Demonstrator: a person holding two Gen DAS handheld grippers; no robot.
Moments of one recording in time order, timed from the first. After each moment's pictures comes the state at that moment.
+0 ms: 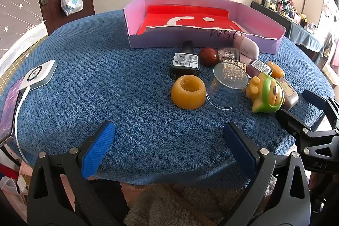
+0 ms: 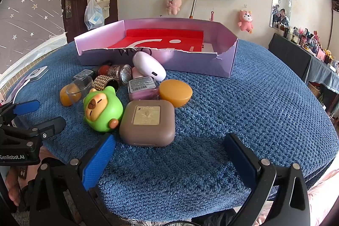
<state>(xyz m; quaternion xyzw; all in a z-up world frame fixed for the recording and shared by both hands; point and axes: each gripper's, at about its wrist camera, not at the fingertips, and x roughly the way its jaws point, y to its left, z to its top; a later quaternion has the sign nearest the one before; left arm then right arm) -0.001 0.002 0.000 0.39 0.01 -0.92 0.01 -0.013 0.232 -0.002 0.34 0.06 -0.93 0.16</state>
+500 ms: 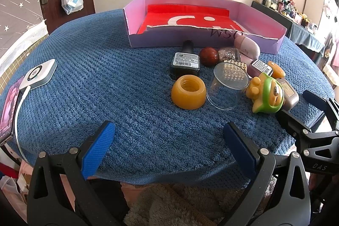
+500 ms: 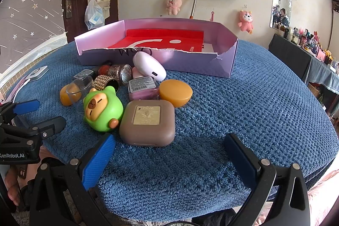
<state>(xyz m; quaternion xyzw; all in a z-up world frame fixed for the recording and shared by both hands) -0.001 0.002 0.000 0.39 0.01 -0.92 0.01 -0.013 0.231 -0.002 0.34 0.06 -0.93 0.16</state>
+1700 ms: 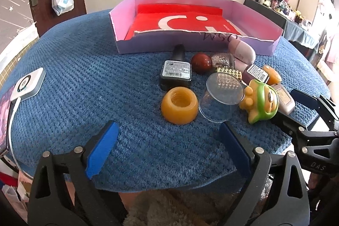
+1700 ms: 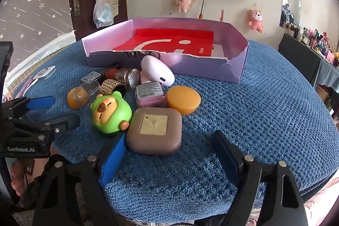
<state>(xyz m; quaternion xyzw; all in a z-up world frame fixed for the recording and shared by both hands) -0.013 0.002 0.005 0.40 0.01 -0.91 -0.02 -0.023 0.225 0.004 0.34 0.06 -0.92 0.19</state>
